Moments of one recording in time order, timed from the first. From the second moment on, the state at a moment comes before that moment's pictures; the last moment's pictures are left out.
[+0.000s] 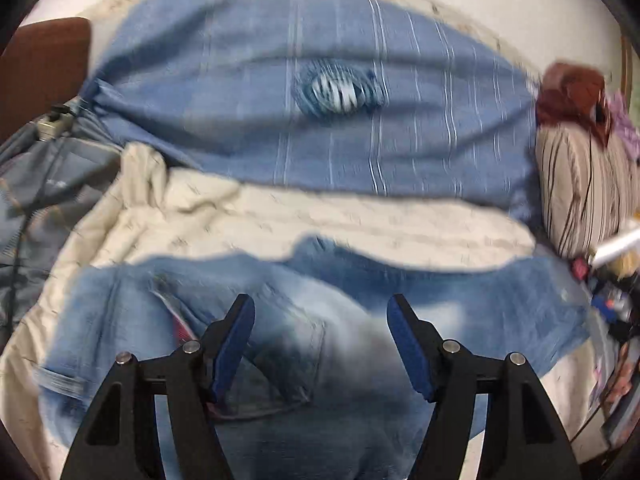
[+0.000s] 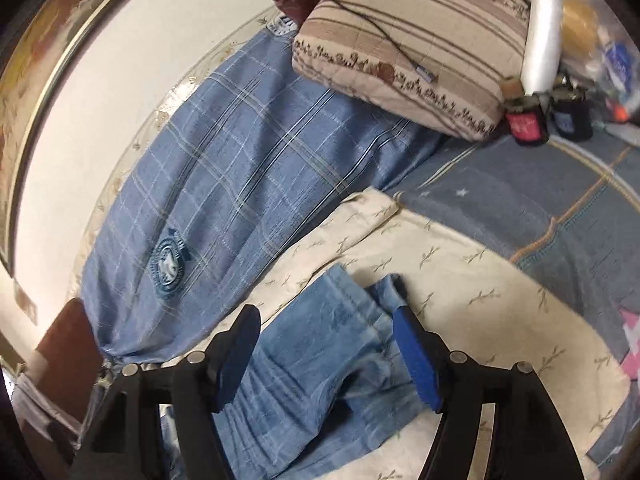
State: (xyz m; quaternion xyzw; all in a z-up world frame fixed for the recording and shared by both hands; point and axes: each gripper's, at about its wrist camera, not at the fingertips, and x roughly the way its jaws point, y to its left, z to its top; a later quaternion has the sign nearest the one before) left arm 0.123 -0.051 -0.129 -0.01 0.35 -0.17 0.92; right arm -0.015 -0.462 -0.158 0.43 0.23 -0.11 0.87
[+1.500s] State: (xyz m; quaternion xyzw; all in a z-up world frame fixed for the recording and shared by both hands) left arm 0.146 -0.029 -0.152 -0.04 0.40 -0.16 0.90; right arm 0.093 -0.460 -0.182 0.20 0.43 -0.25 0.85
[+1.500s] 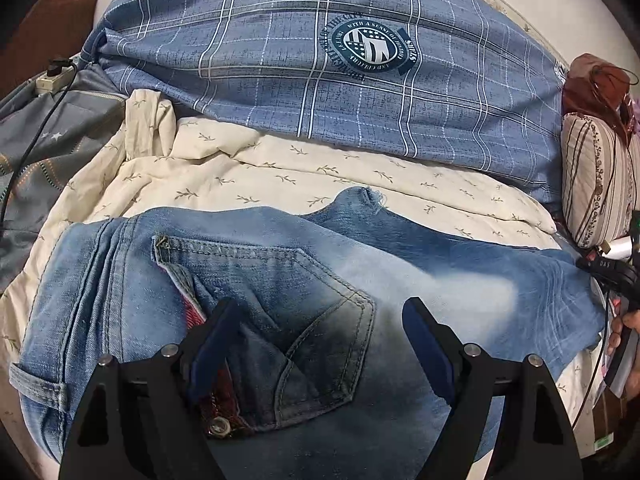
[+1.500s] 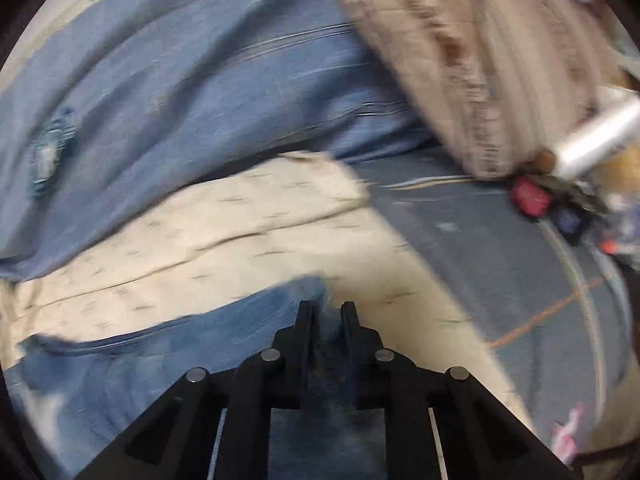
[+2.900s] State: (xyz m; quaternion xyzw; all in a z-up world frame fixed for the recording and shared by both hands) left arm 0.130 -0.038 -0.151 0.02 0.41 -0.17 0.89; right arm -0.001 -0.451 -0.229 0.56 0.26 -0.15 0.77
